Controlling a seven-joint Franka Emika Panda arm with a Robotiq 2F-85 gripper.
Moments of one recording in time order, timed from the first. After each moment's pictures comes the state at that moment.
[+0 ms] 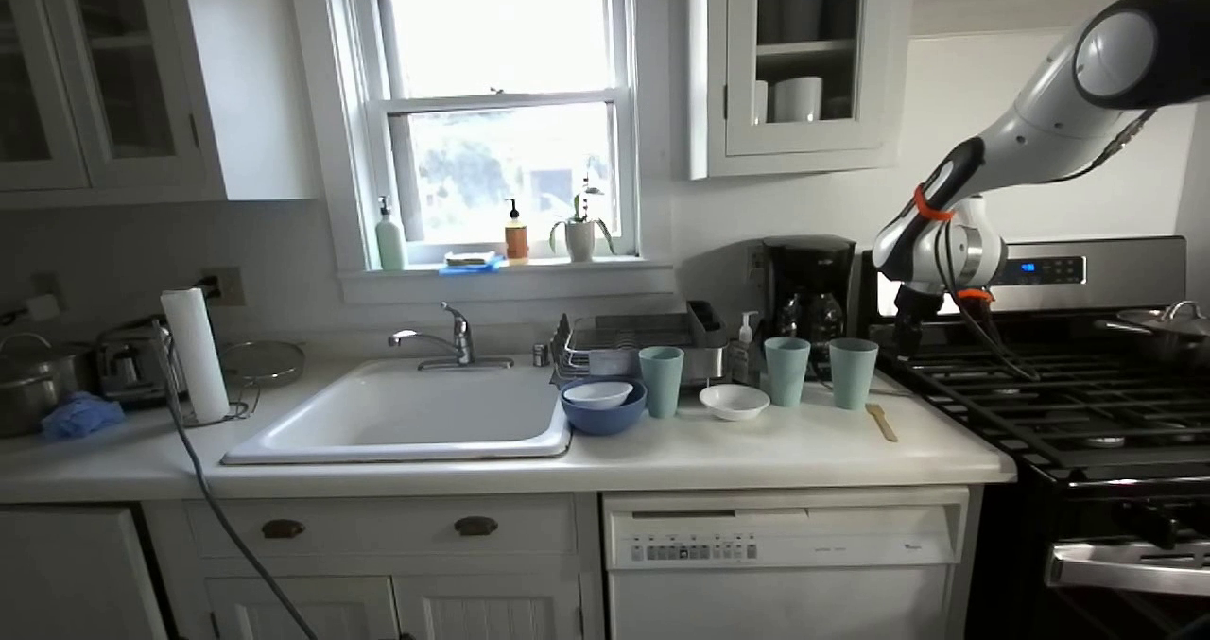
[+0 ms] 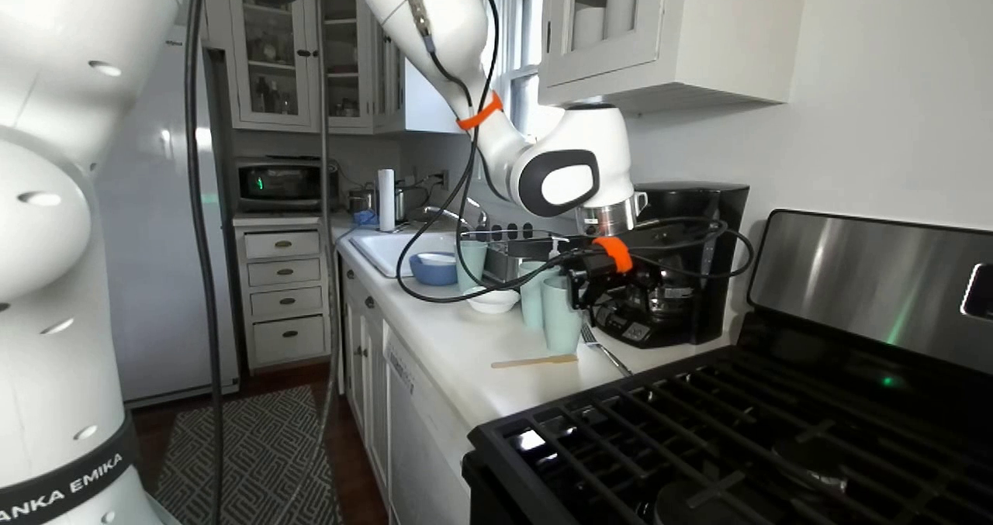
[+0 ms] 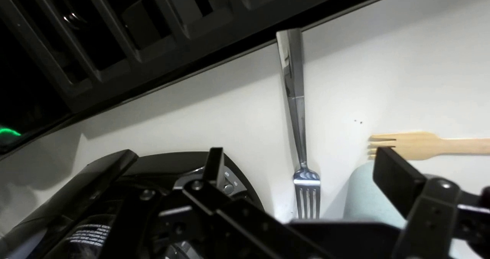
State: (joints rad) arm -0.21 0.41 -0.30 -2.03 0.31 2.76 -1.34
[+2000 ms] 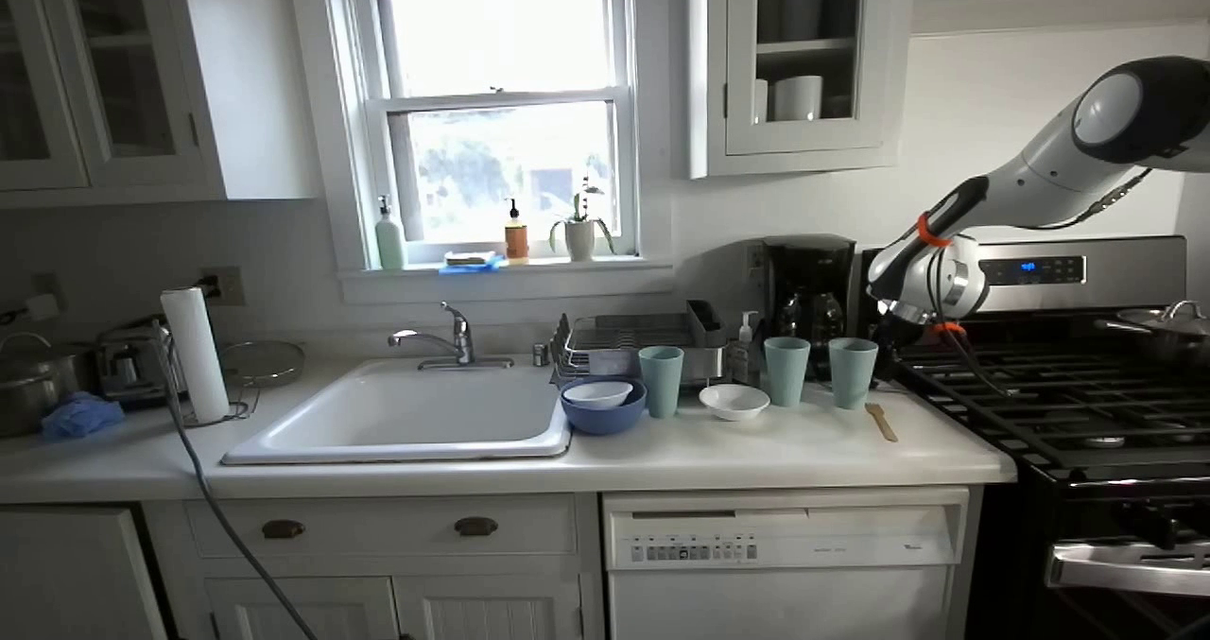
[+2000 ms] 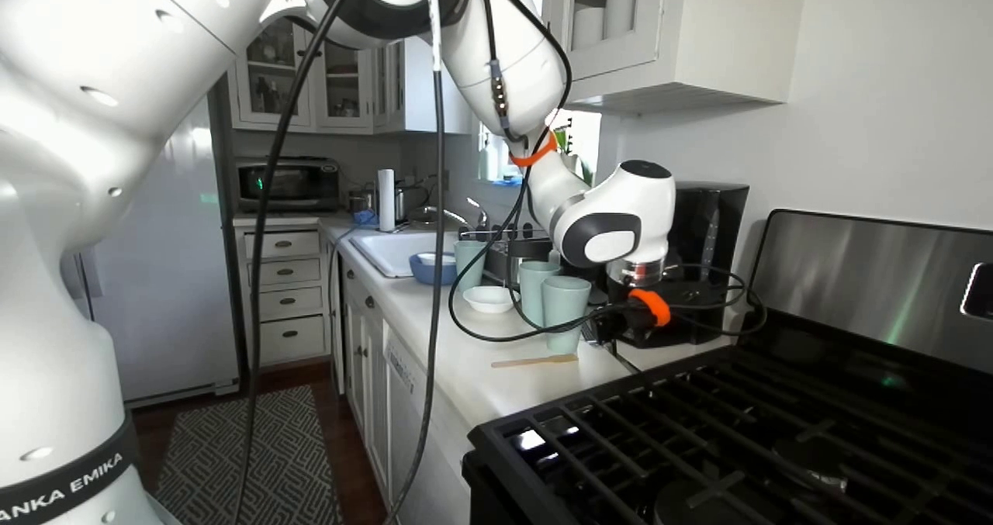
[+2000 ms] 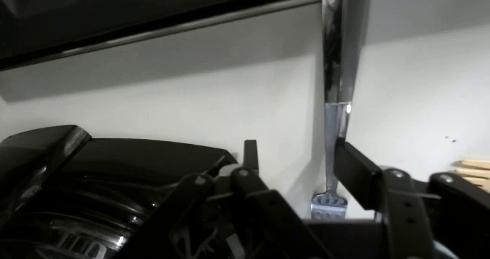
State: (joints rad) arm -0.71 0.68 0.21 -1.76 0.28 2.73 -1.59
